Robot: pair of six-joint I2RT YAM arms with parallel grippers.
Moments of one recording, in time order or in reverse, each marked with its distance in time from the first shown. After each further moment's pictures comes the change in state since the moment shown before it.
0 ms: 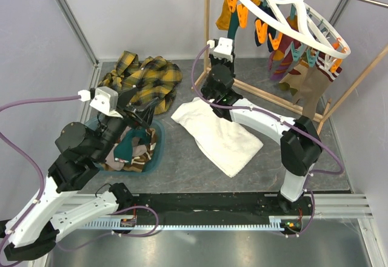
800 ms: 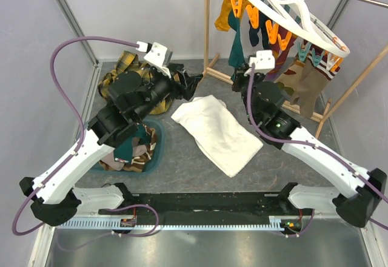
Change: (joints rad) left arm 0.000 0.497 0.365 -0.005 0.125 -0.115; right arm -0.002 -0.597 -0.306 -0.489 -0.557 0.391
